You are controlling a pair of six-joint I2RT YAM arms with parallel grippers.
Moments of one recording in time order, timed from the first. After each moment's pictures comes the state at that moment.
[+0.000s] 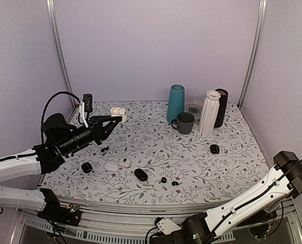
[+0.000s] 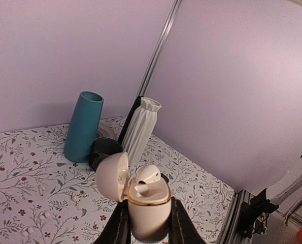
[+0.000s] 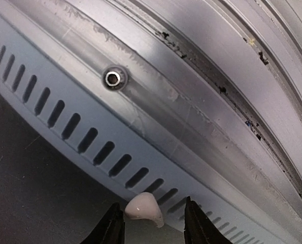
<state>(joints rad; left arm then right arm) -0.75 0.97 0.56 0.49 0.15 -0.40 1.85 1.85 1.19 -0.81 0.13 1.12</state>
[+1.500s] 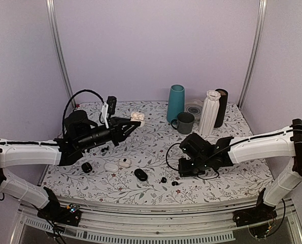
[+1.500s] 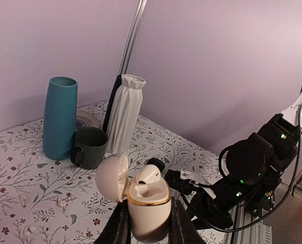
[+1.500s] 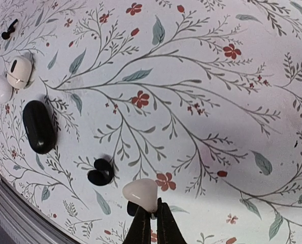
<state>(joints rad) -0.76 1.28 0.64 0.65 0.28 -0.30 1.03 1.57 0.91 -0.38 0.12 0.82</state>
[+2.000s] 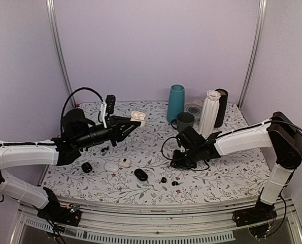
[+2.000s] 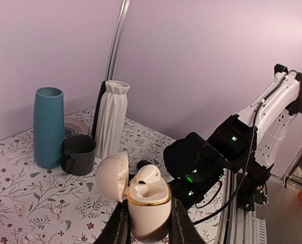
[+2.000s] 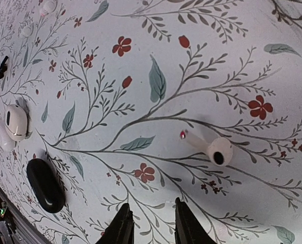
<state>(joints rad) -0.76 1.25 0.65 0.63 0.35 -0.26 0.89 1.77 1.00 -0.23 -0.01 0.84</state>
